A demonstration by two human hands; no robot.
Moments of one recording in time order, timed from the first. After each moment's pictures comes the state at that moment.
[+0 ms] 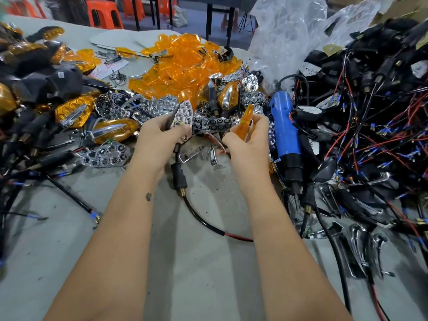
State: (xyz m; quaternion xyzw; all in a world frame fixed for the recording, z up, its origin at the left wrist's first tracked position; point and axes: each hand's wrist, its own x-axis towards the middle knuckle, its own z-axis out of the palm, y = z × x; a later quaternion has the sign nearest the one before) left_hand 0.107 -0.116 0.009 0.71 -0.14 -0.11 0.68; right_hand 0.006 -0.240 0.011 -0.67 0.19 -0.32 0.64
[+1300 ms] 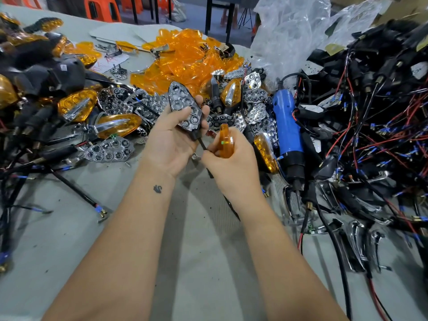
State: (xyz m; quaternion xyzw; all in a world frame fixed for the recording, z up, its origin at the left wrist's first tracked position) left_hand 0.095 -0.130 0.016 0.27 -0.11 -0.29 0.91; right_hand -0.006 -0.204 0.009 -0.76 0.18 -0.26 0.57
